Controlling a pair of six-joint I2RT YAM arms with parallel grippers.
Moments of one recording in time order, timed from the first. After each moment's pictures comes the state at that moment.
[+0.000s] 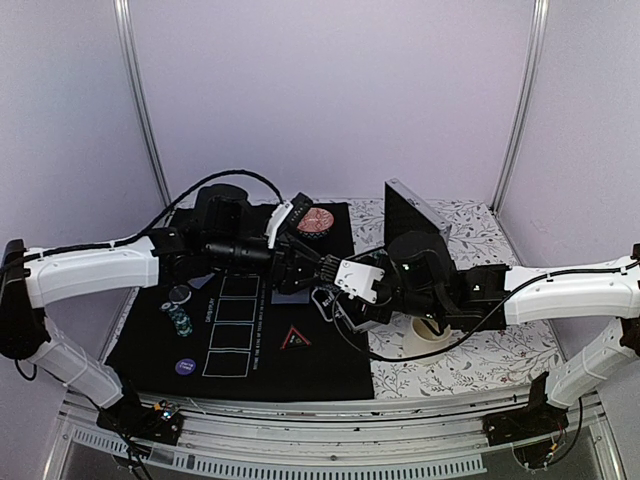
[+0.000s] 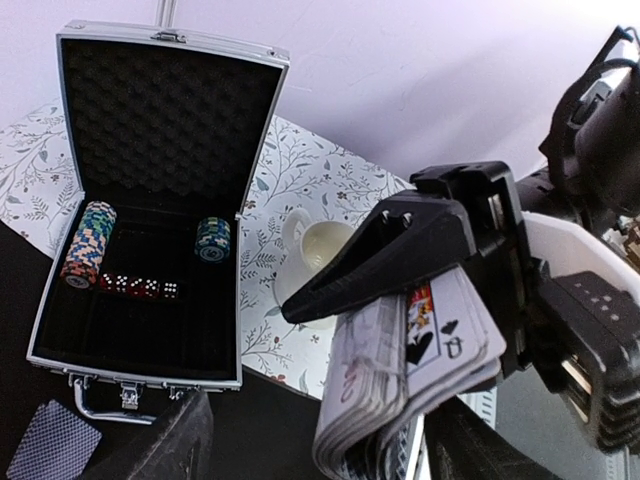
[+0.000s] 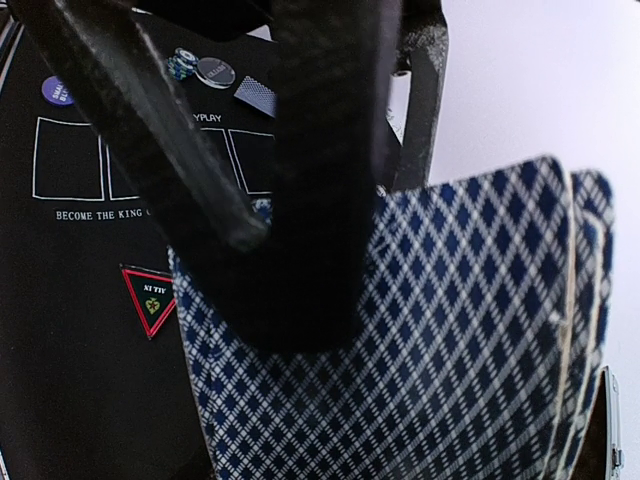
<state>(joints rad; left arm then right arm) -0.83 1.42 1.03 -0.02 0.51 -0.17 1.15 1.42 0.98 -0.01 0.30 -0.55</state>
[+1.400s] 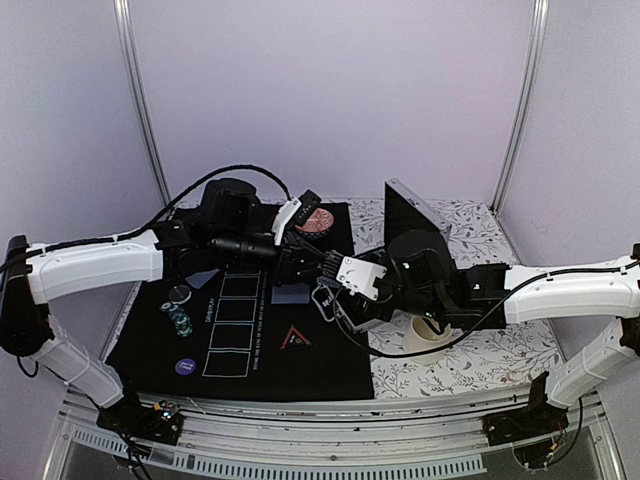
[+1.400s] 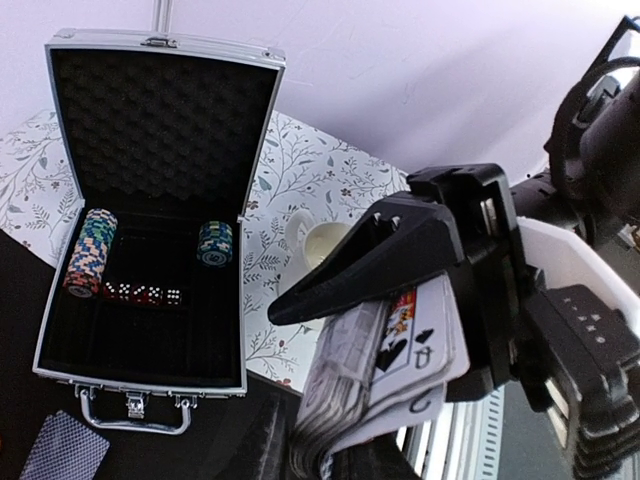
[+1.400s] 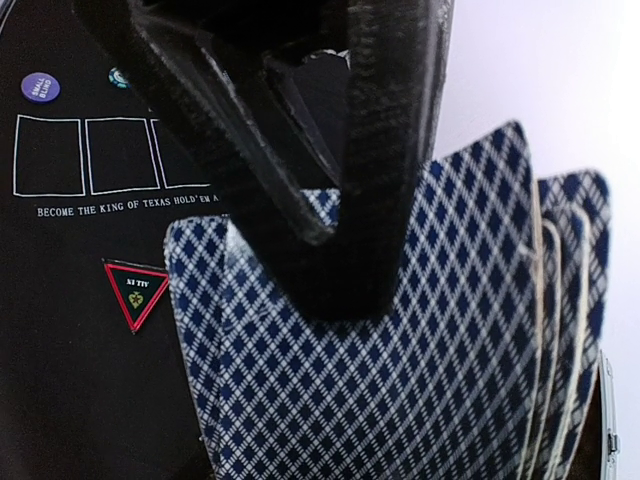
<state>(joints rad) -0.85 1.46 1.11 -0.08 0.48 -0.15 1.15 1.42 0.98 -0.01 0.33 -0.54</state>
